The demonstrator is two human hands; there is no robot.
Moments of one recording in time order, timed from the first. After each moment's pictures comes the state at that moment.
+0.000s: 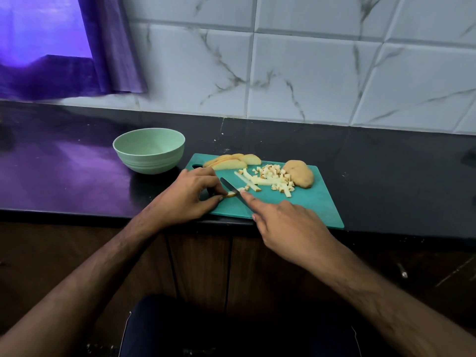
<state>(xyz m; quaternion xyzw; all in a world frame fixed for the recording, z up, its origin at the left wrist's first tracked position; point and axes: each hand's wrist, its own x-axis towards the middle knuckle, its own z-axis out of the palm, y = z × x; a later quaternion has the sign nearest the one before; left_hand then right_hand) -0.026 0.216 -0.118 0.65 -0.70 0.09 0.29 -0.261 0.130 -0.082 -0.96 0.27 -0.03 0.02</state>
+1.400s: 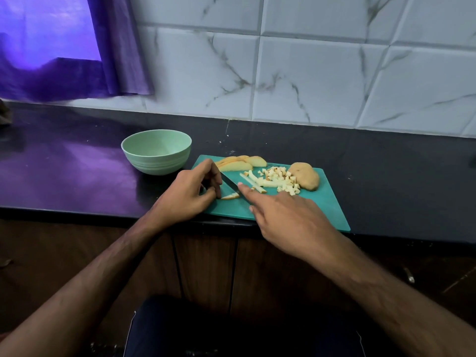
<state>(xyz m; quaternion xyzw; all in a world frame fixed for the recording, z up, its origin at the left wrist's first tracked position) -0.034 0.226 -0.112 0.65 -0.63 0.01 0.43 -0.250 0.136 -0.065 -0.97 0.25 -0.05 -0.01</state>
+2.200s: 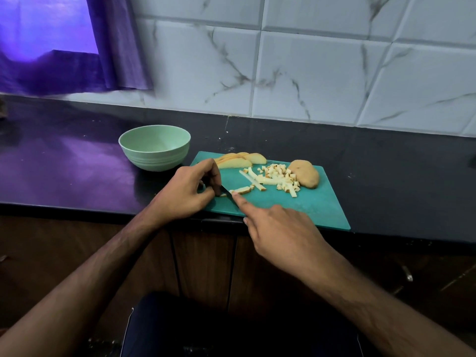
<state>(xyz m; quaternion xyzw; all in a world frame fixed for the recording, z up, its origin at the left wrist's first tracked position) -0.033 0.226 -0.110 0.64 -0.64 0.00 0.42 -0.254 0.150 -0.084 -0.97 0.23 -0.04 -0.01</state>
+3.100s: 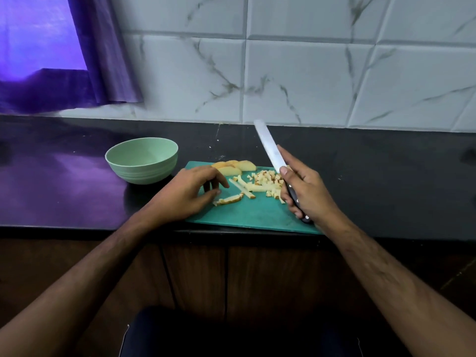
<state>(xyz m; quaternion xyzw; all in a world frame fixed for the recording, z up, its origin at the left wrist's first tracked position) -0.024 0.197 -0.103 0.65 -0.69 0.05 0.30 -0.258 0.039 -0.087 -0.76 0.22 -0.32 0.52</state>
